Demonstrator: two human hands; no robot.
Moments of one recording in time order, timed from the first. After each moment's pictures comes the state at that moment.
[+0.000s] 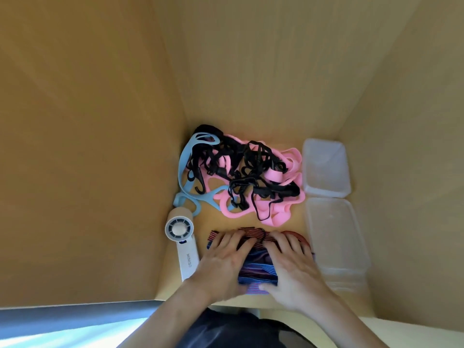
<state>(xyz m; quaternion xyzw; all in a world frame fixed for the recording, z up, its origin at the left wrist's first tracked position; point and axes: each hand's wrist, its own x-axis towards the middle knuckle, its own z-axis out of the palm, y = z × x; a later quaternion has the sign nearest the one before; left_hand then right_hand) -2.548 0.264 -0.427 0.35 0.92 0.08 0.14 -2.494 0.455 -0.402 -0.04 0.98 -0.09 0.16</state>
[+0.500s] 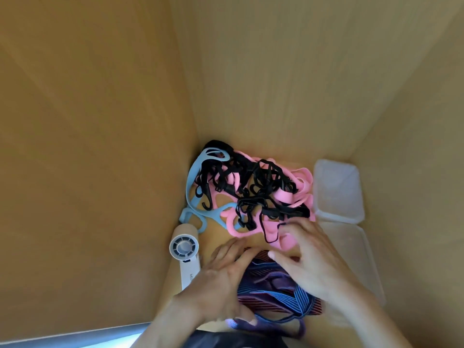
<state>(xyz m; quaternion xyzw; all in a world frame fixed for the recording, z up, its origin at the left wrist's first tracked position) -2.562 0.255 -0.383 0.31 0.90 0.21 0.22 -2.551 0.485 -0.352 -0.03 0.96 -0.26 0.06</state>
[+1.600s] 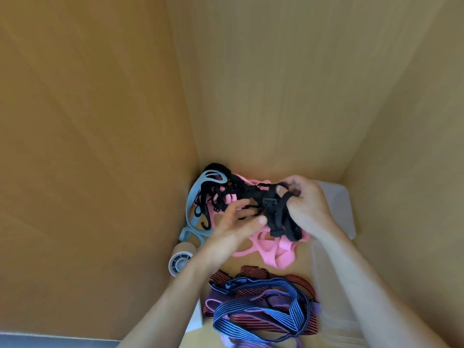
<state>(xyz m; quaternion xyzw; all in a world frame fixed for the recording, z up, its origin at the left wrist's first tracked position) -2.631 0.297 -0.322 0.06 0.71 0.66 0.23 -2.655 0.494 -0.303 0.10 0.84 -0.52 -0.09</state>
